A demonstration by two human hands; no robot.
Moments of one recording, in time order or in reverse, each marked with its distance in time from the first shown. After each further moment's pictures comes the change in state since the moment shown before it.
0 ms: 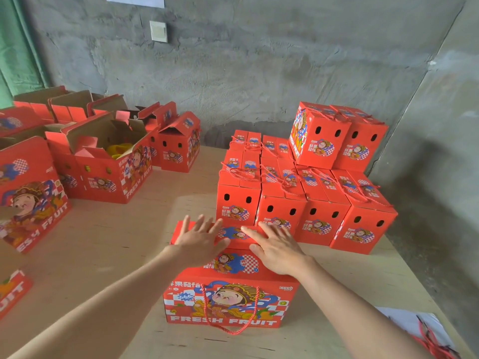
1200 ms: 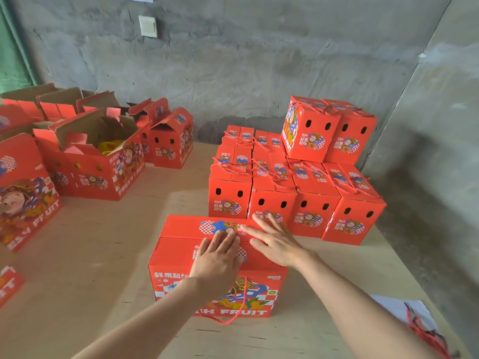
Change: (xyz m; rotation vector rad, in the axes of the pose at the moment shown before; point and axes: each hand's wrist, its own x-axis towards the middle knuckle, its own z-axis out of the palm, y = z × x) left_hand -0.037 0.076 0.035 -0.161 0.133 0.055; right_hand -0.009 0.032 0.015 0.269 0.018 -0.040
